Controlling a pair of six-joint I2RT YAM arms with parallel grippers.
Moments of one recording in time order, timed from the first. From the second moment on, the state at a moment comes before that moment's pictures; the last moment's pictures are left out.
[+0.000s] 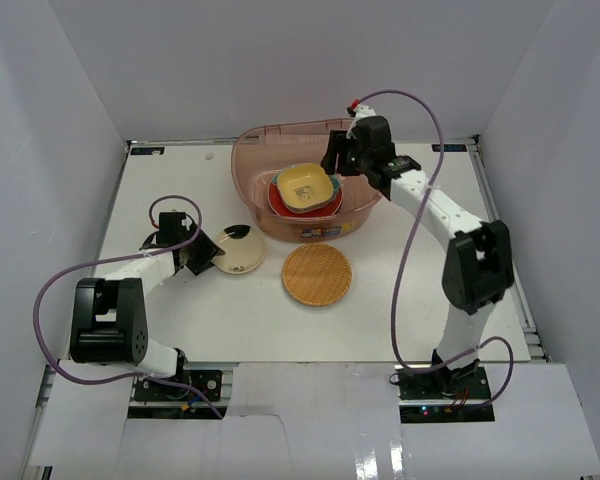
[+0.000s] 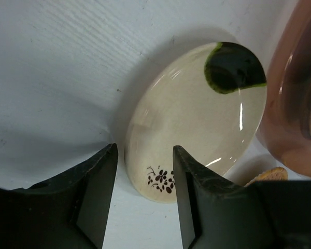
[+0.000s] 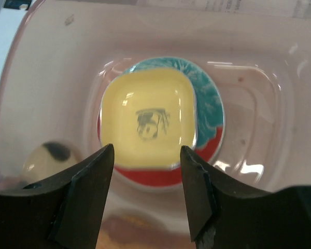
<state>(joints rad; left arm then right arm) -0.02 1.44 0.69 -0.16 0.16 -0.78 0.46 1.90 1.66 -0.25 -0.07 0.30</state>
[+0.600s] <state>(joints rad) -0.02 1.46 0.66 -0.14 0.14 -0.79 0.45 1.00 0.40 0.06 -0.17 0.57</state>
